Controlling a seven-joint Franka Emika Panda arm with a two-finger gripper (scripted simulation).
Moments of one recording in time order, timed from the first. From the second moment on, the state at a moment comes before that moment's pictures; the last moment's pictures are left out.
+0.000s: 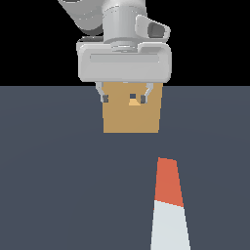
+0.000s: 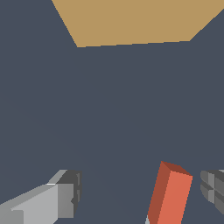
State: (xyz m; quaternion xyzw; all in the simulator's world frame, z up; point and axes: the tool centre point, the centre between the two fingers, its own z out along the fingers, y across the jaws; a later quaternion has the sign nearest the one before) arm -0.002 0.005 0.164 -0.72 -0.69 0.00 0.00
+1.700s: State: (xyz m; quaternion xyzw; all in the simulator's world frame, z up) arm 0.046 -0.214 0.070 -0.80 -0.60 0.00 0.00
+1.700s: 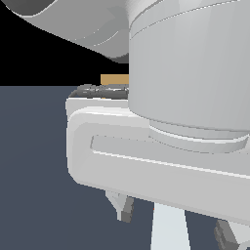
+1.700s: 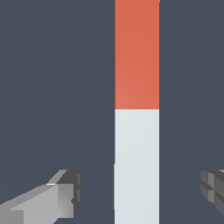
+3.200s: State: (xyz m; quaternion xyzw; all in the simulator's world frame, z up) arm 0.047 -0.216 0.019 -0.80 -0.60 0.00 0.00
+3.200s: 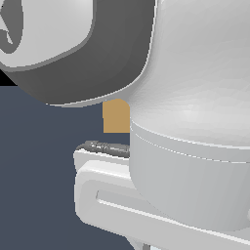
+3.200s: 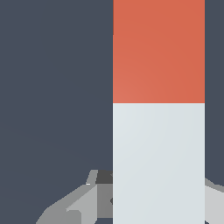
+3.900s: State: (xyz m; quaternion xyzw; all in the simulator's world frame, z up) arm 0.048 -0.193 0.028 -0.79 -0.61 0.00 0.00
